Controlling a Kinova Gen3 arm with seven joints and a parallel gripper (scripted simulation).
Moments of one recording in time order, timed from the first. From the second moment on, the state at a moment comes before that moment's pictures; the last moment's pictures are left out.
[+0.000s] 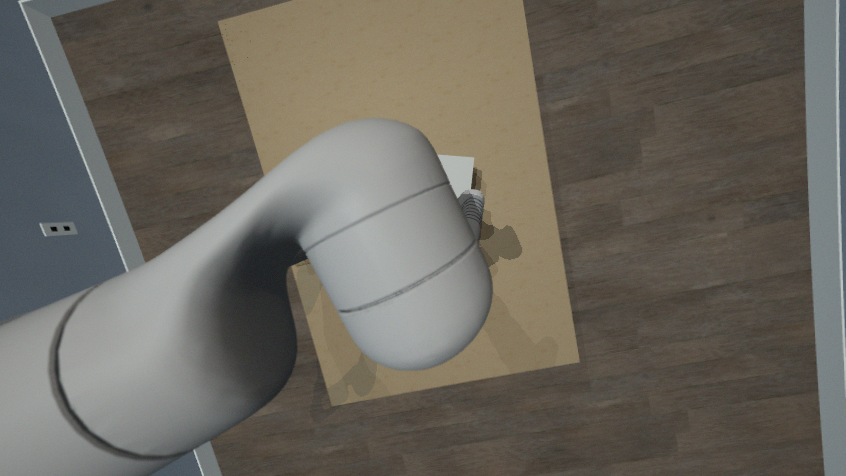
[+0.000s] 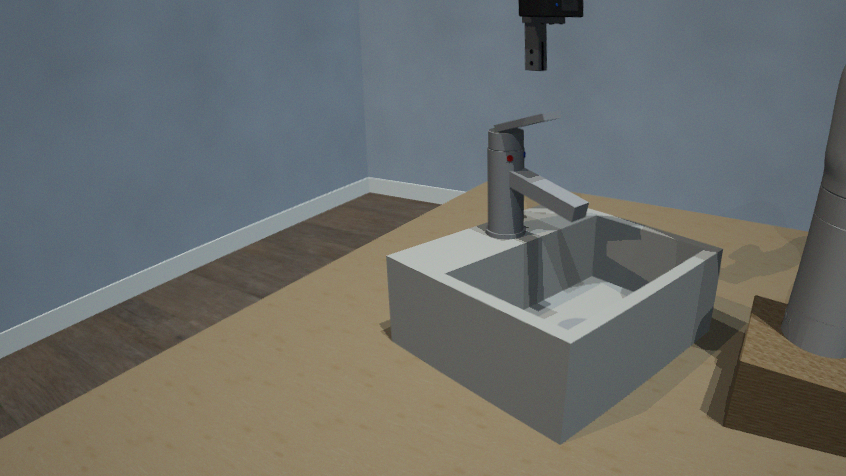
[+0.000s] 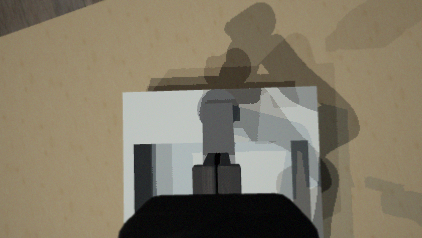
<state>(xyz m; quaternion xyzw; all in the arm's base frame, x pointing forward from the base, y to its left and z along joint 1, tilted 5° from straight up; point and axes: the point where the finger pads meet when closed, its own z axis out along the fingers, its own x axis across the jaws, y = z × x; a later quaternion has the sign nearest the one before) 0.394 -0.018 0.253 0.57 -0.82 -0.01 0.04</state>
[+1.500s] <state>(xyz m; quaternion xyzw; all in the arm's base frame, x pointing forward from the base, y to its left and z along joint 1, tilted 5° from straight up) 0.398 -0.011 0.252 0.68 -0.73 -0.02 0.05</state>
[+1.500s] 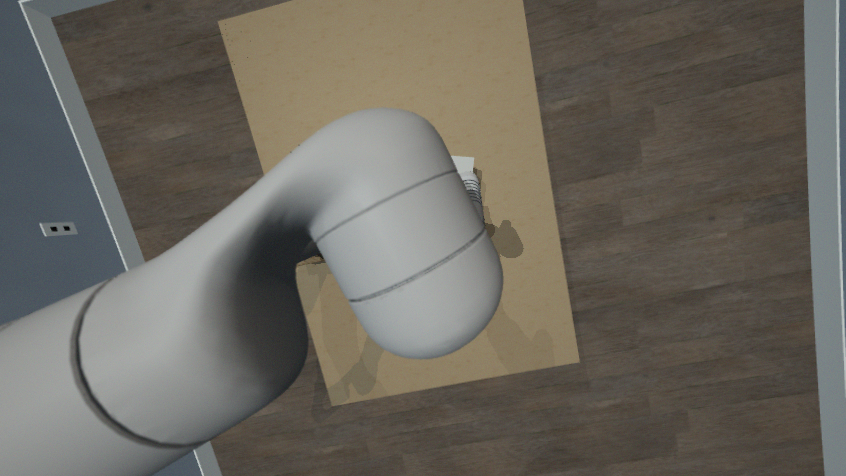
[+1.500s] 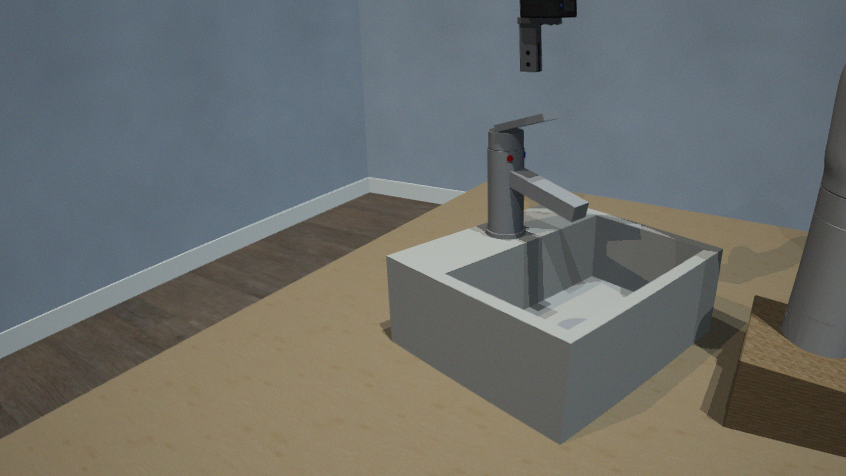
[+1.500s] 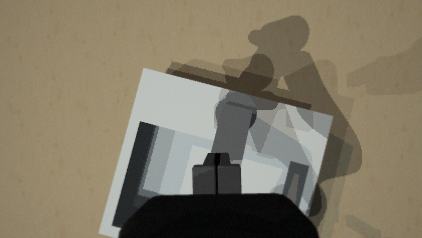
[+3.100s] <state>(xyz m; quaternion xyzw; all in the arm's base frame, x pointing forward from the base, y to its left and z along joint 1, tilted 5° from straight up) 0.395 0.012 0.250 0.99 -0.10 -0.05 0.03</state>
